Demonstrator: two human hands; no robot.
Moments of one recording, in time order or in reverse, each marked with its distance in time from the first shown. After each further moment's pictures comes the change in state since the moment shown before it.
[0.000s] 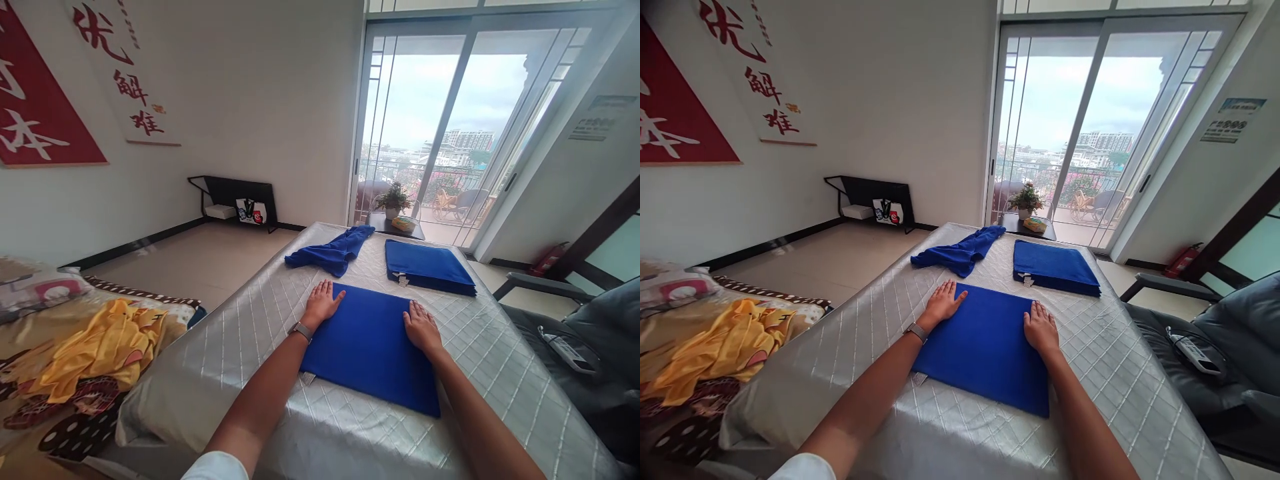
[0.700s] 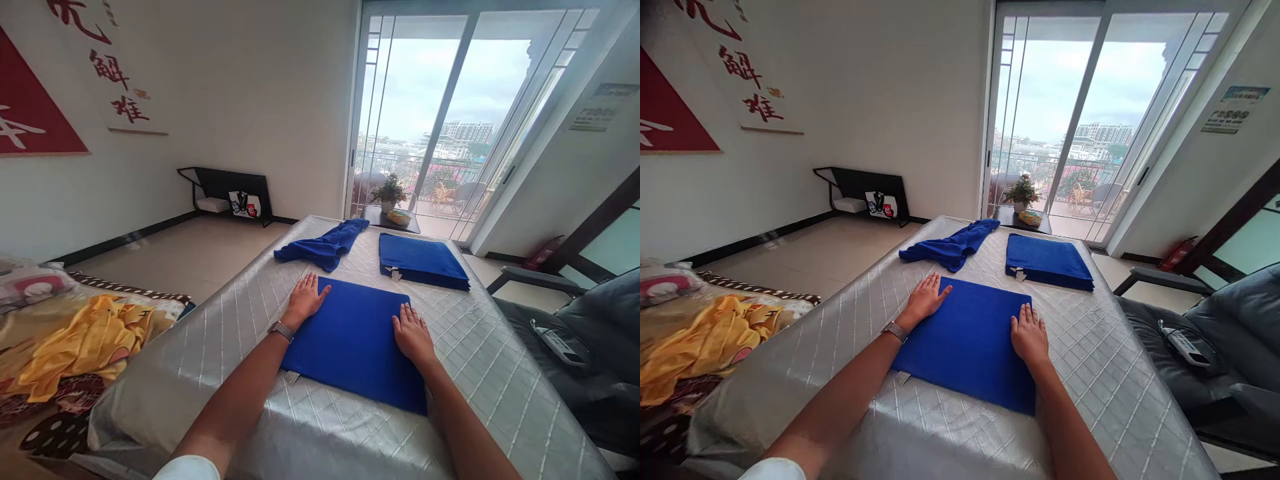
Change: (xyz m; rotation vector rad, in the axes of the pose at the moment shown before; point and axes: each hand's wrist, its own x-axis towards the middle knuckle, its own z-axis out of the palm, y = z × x) left_hand -0.003 -0.014 -0.004 0.078 0.095 0.013; right_hand -0.034 -0.007 -0.003 0.016 -0.066 0.002
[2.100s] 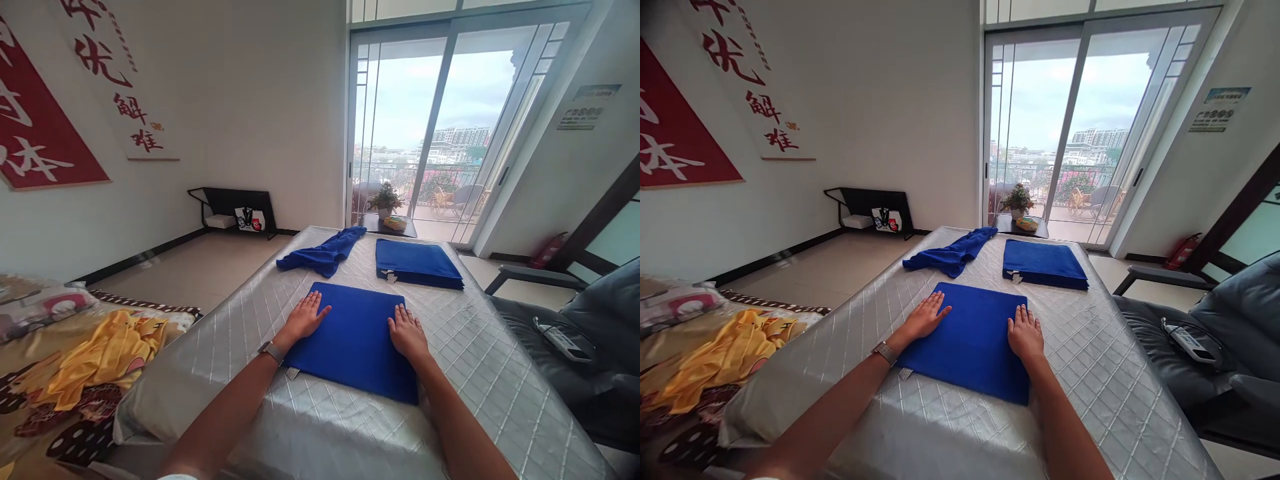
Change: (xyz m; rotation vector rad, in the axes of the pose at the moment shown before) left_hand -0.047 0.003 -0.005 -0.070 -0.153 0.151; right_hand -0.008 0.002 -0.004 0.043 -0.002 -0.027
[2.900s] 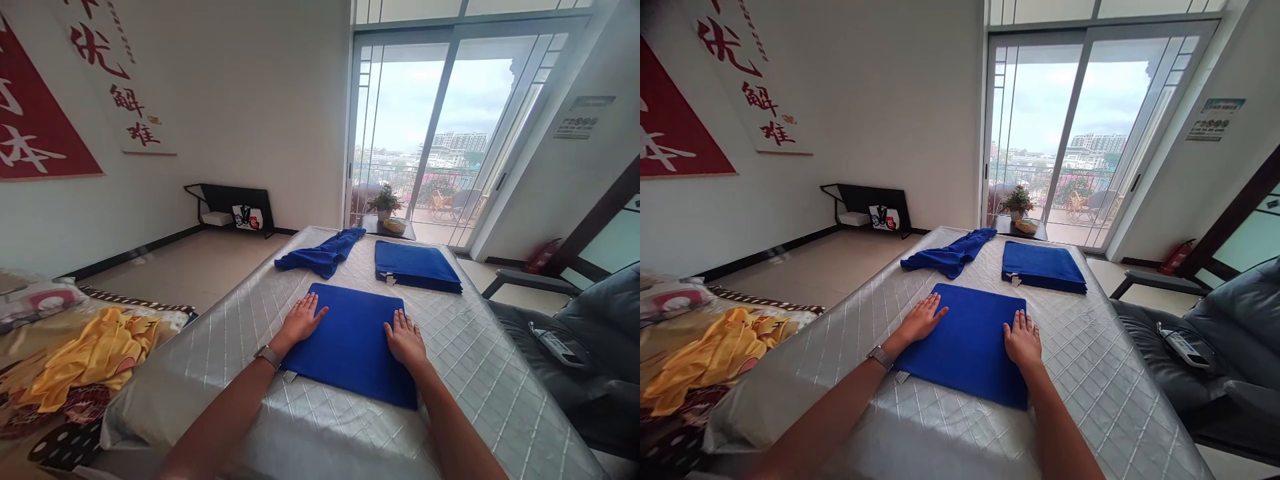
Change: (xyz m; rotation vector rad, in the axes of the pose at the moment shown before) left_hand -0.002 -0.003 0.004 0.028 0.052 -0.025; right_hand -0.002 -0.003 0.007 -0.004 -0.043 0.049
